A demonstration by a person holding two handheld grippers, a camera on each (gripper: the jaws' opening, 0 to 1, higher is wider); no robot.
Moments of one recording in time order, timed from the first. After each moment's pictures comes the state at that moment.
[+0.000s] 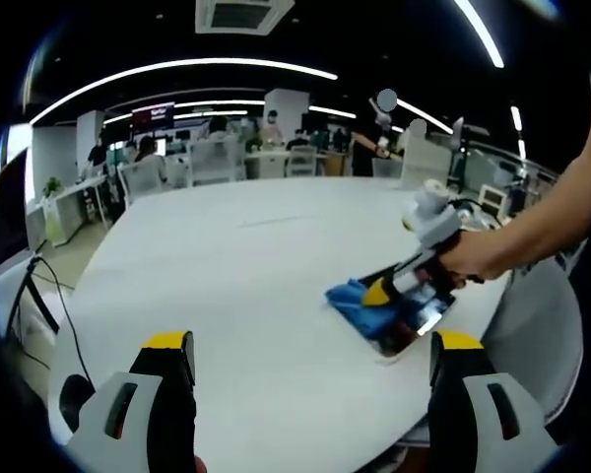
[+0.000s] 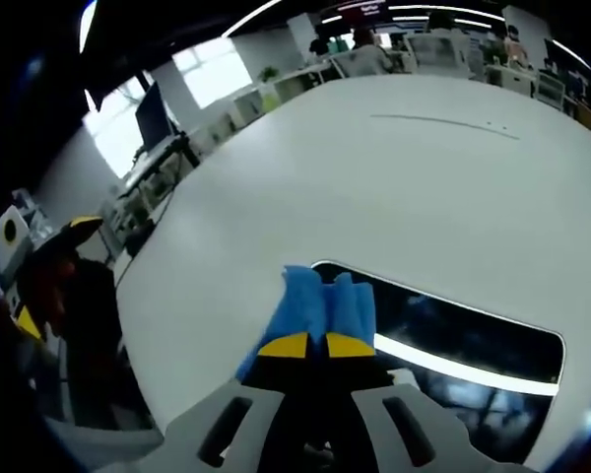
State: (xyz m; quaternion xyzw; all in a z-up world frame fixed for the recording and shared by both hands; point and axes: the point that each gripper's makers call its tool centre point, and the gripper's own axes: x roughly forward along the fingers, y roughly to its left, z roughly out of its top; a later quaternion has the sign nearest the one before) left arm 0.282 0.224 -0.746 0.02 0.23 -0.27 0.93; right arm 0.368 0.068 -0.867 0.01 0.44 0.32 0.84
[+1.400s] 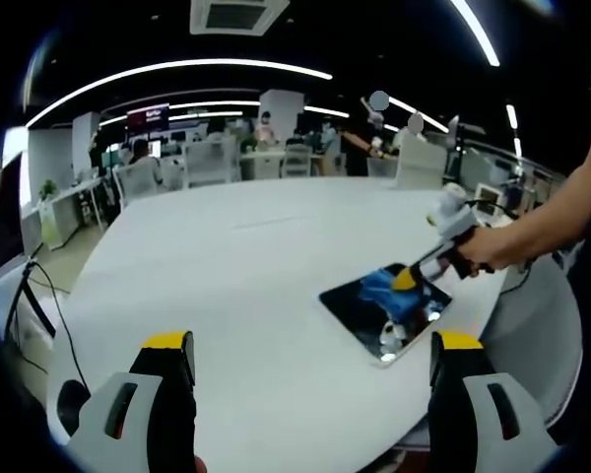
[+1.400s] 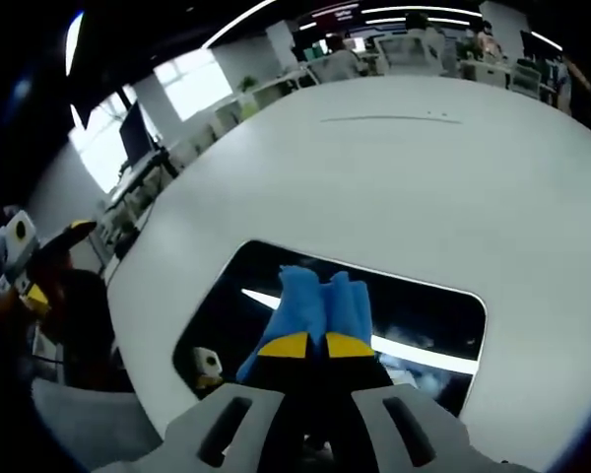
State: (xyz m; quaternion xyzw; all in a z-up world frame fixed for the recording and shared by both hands) left arm 0.284 0.214 -0.746 0.02 0.23 -0.28 0.93; right arm 0.366 -0.022 -0.867 0.03 0.44 0.28 0.85
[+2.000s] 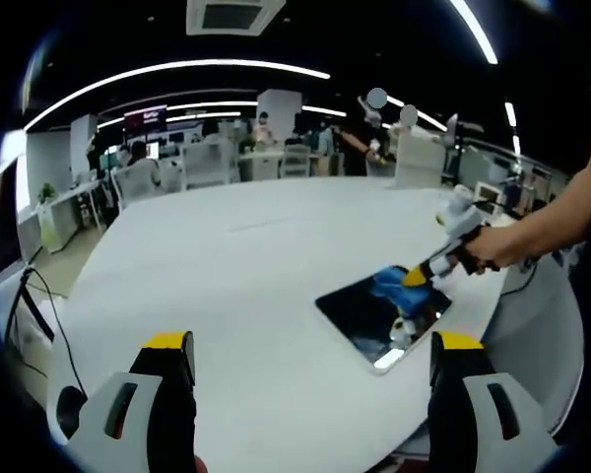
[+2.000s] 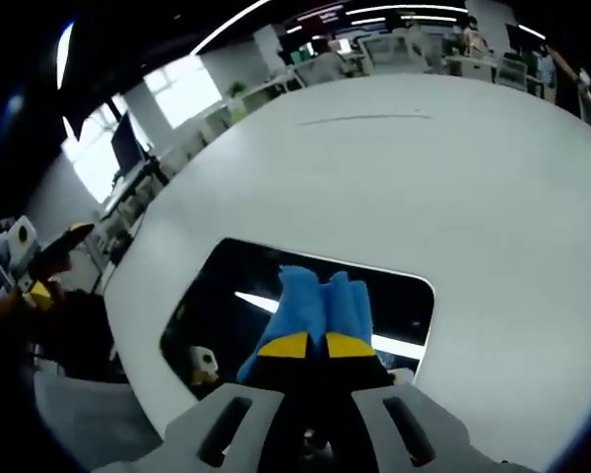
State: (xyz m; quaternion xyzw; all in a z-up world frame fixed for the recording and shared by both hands) left arm 0.290 0.201 -0.743 0.03 0.23 -0.28 0.93; right arm 0.364 -0.060 -0.867 0.04 0.44 0.26 0.86
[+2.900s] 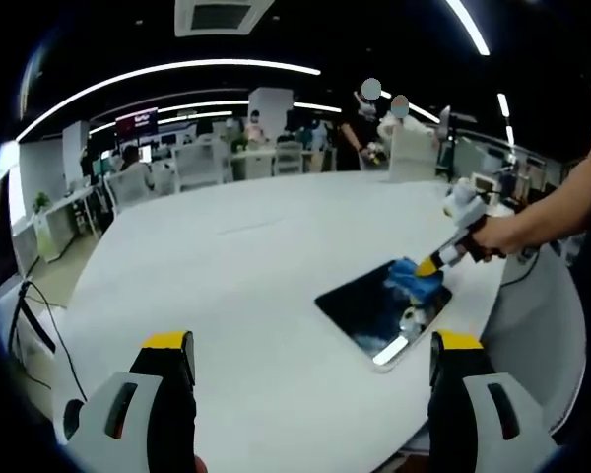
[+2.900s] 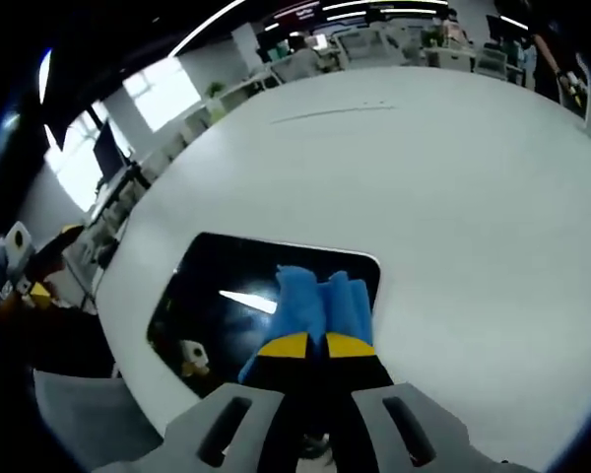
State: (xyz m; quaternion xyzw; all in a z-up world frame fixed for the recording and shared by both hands) left arm 0.294 0.199 -0.747 0.04 0.24 -0.29 0.92; right arm 0.356 -0.092 -0.868 0.05 0.46 0.22 0.86
